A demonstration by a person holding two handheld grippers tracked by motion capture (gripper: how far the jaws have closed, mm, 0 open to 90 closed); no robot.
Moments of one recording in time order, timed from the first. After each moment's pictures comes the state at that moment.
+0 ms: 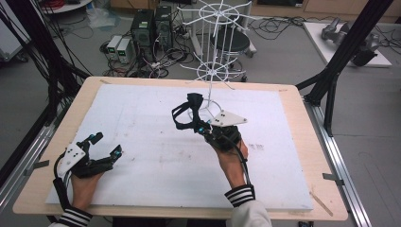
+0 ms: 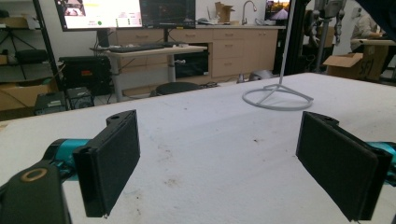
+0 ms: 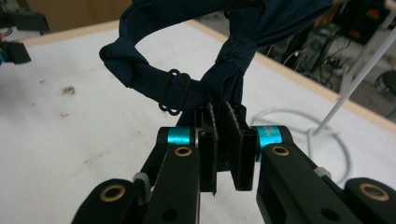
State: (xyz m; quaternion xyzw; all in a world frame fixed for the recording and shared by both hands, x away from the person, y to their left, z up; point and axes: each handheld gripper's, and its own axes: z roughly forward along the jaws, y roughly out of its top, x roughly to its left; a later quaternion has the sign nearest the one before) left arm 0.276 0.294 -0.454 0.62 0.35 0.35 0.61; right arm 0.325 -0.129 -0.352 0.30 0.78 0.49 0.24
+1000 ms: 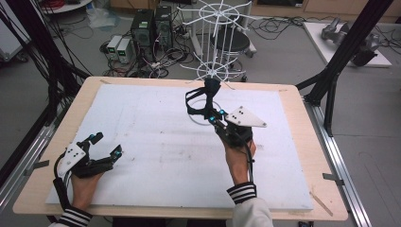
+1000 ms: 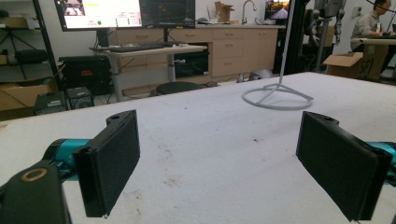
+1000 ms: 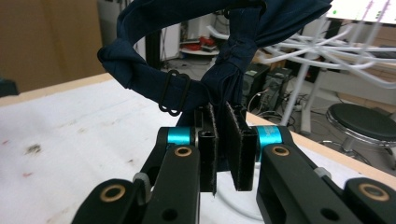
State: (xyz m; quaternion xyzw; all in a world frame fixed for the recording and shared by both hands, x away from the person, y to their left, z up) left arm 0.276 0.293 -0.454 0.62 0.35 0.35 0.61; right arm 0.321 -0.155 -0.337 0.33 0.70 0.55 0.31
